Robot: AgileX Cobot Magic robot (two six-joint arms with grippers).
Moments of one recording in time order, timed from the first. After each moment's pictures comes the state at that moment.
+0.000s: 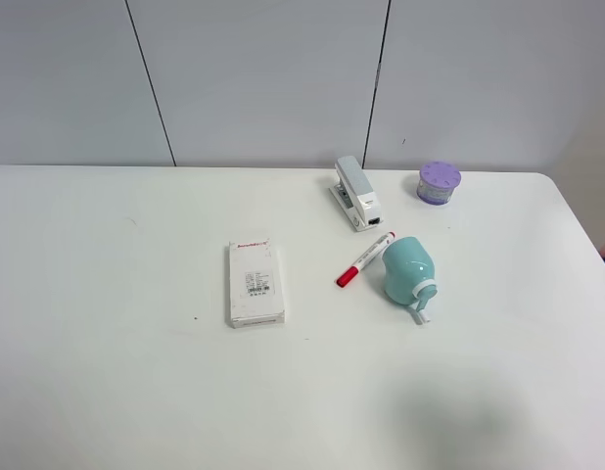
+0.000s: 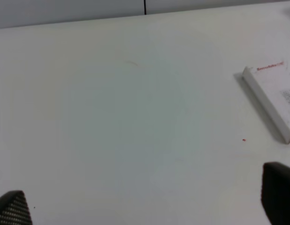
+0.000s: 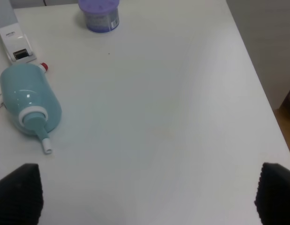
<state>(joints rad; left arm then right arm) 0.05 -0.01 -0.51 -0.09 1.06 0.09 -0.02 0.00 -0.49 -0.05 1.07 0.13</state>
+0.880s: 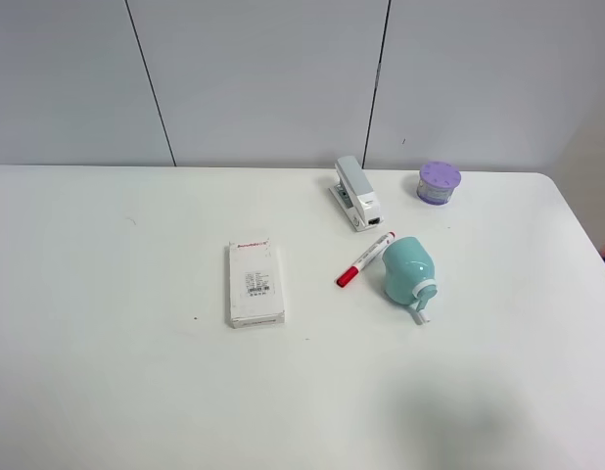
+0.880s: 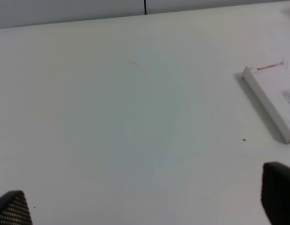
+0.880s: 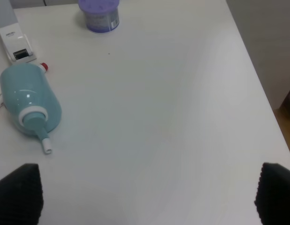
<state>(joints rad) 0.05 -0.01 -0.51 -0.09 1.06 0.09 -0.02 0.00 -0.49 -0.05 1.07 0.13</state>
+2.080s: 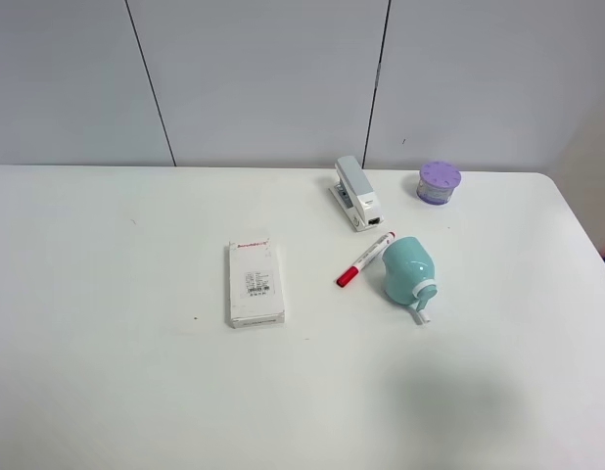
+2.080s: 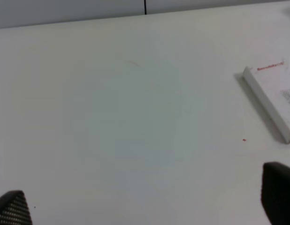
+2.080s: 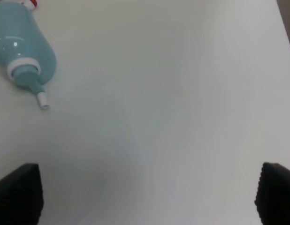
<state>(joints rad) 0.05 -0.01 -0.51 -0.09 1.06 0.09 -0.01 0.36 -0.53 -0.02 1.02 0.13</state>
